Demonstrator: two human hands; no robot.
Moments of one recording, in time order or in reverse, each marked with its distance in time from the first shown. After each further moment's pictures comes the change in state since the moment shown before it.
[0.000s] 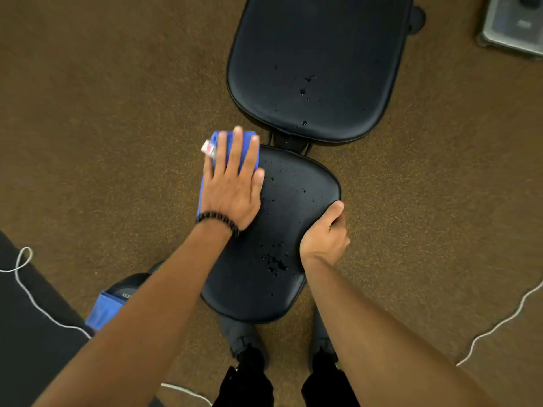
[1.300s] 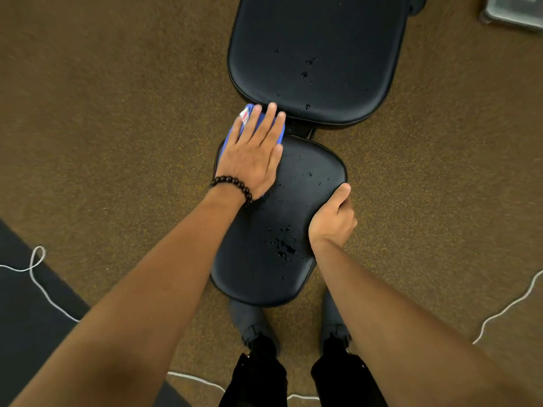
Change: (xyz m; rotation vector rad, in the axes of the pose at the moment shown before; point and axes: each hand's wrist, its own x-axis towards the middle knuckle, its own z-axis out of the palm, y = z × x) left_hand 0.028 0.005 -0.006 0.010 -0.028 0.232; right_hand 0.002 0.007 0.001 0.022 -0.012 -0.031
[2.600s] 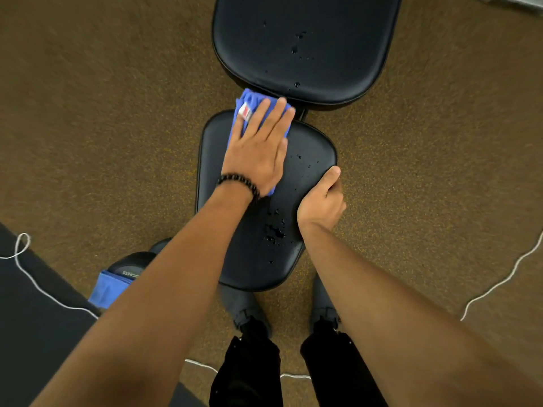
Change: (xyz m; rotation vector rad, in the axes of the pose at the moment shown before) left_hand -0.010 0.040 0.008 -0.081 0.003 -0.036; right_hand 0.001 0.001 0.001 0.000 0.010 0.002
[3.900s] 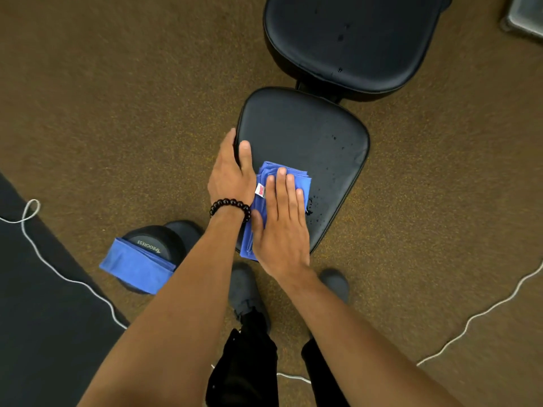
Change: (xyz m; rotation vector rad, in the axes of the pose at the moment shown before) left_hand -0.108 -0.043 0.015 -0.624 0.271 -0.733; right_hand -0.115 0.080 0.014 -0.817 -0.259 -1.152
